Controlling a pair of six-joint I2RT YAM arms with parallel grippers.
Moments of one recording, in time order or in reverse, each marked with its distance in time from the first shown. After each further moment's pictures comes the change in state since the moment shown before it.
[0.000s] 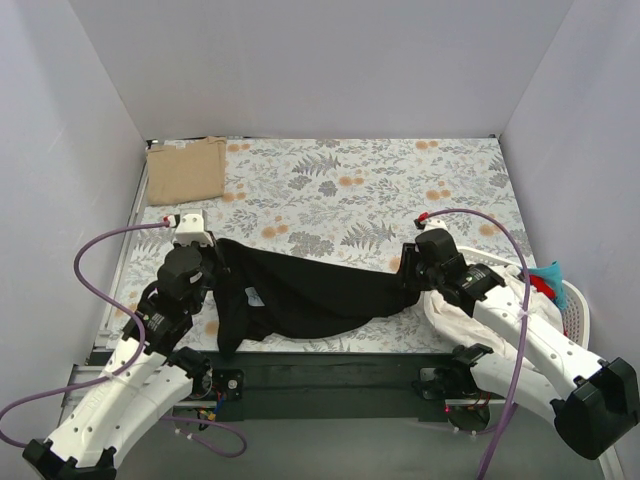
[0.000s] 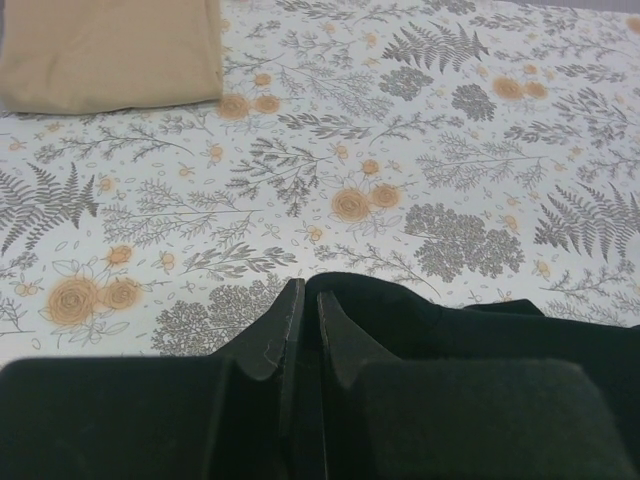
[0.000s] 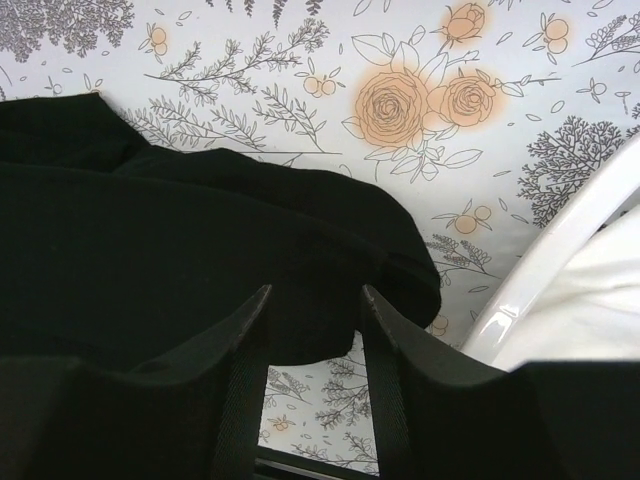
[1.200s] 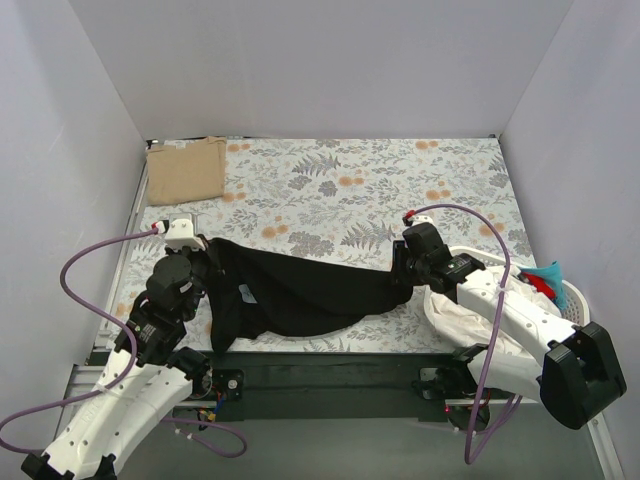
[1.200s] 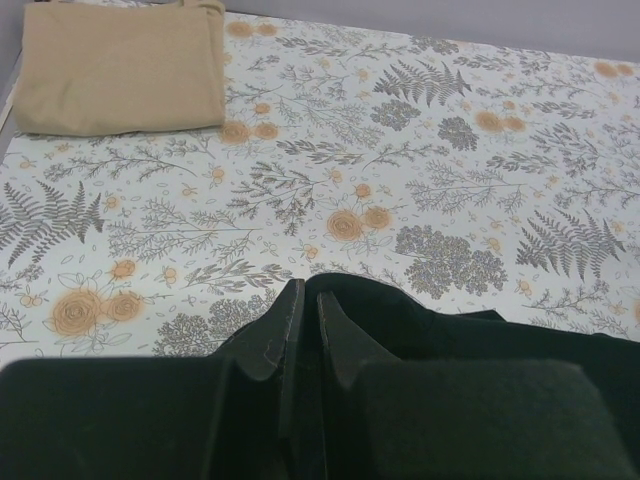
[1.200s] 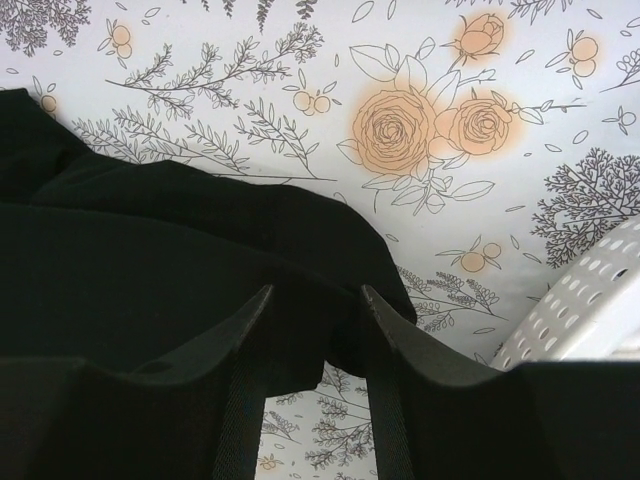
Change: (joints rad) left arm 0.000 -0.080 -0.001 -0.003 -0.016 0.000; right arm -0.006 0.180 0.012 0.098 0.004 -0.039
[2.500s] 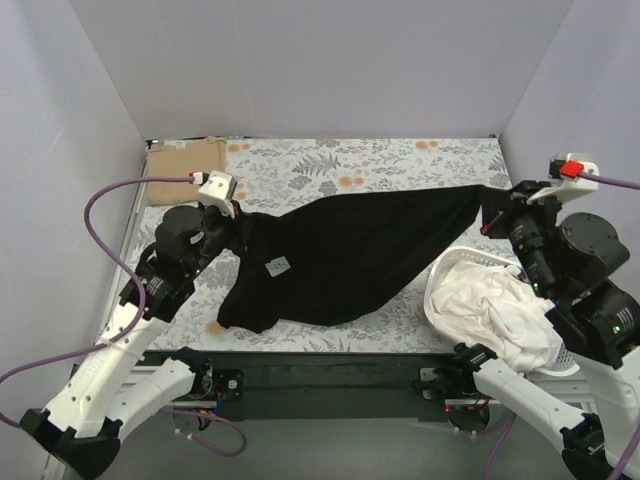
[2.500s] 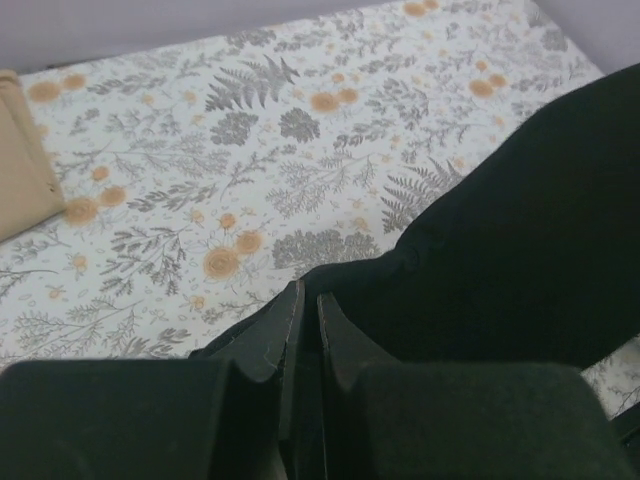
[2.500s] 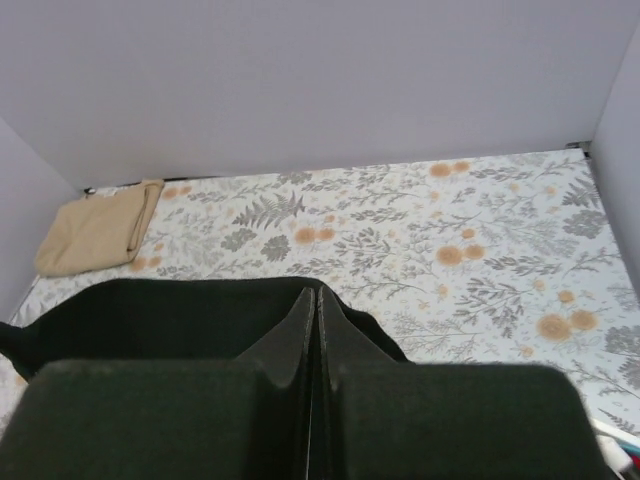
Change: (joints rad) left arm 0.000 0.308 0.320 -0.023 0.393 0.108; right arm -0.018 -0.356 0.728 -0.250 0.237 -0.195
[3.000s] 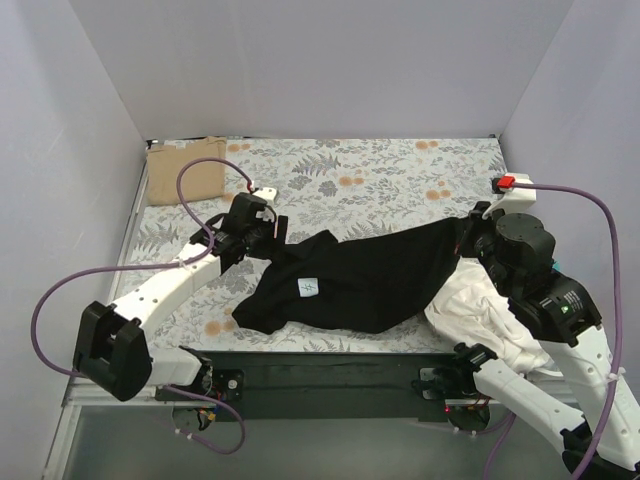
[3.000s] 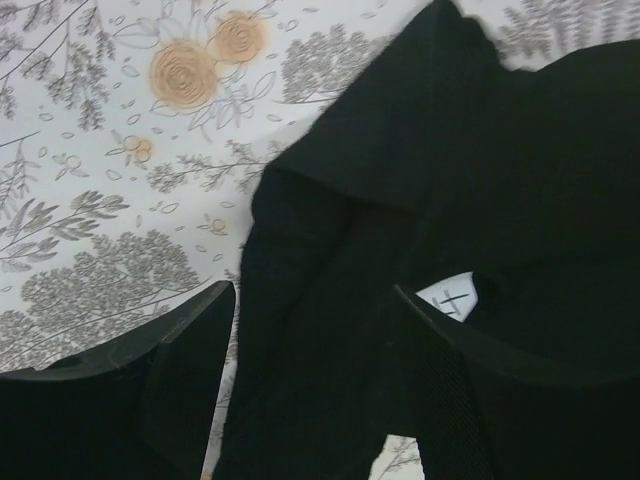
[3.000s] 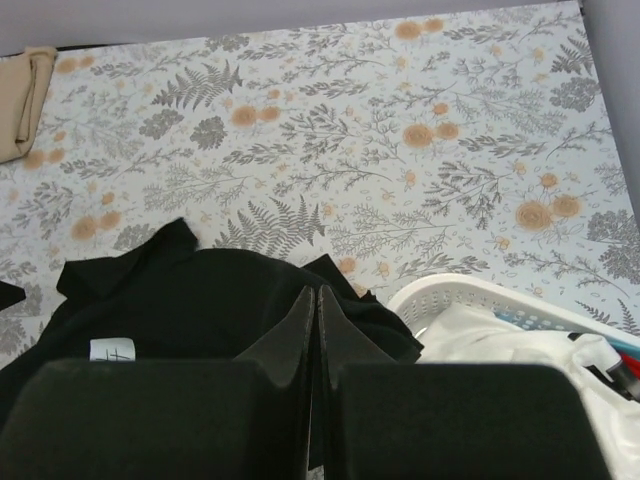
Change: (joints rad) left arm -0.007 0.515 -0.018 -0.082 -0.019 -0.108; right arm -0.001 -0.062 -0.243 -0.068 0.049 0.032
